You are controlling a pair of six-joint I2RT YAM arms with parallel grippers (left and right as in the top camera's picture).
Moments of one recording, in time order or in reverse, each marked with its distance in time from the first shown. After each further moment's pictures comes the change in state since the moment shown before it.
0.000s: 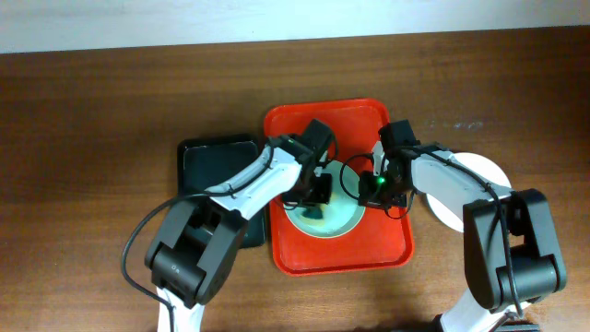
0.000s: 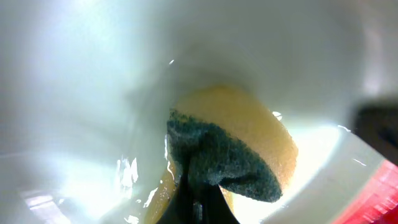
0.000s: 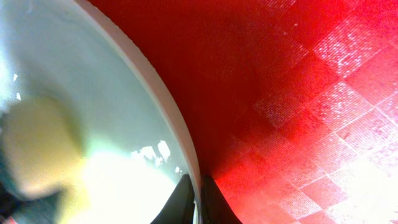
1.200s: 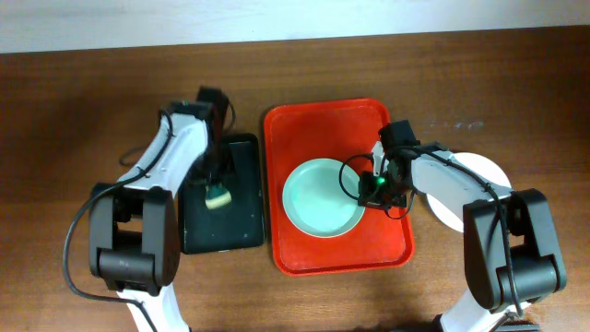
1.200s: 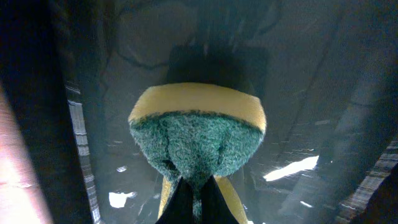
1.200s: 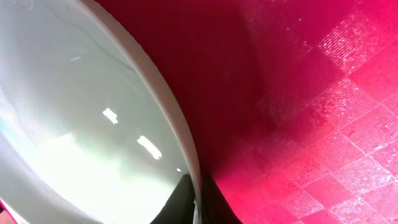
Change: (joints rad) left arm 0.438 -0.064 -0.004 -0.241 -0.288 0.068; right arm 0.000 0.000 -0.001 -0.005 -0.003 0.000
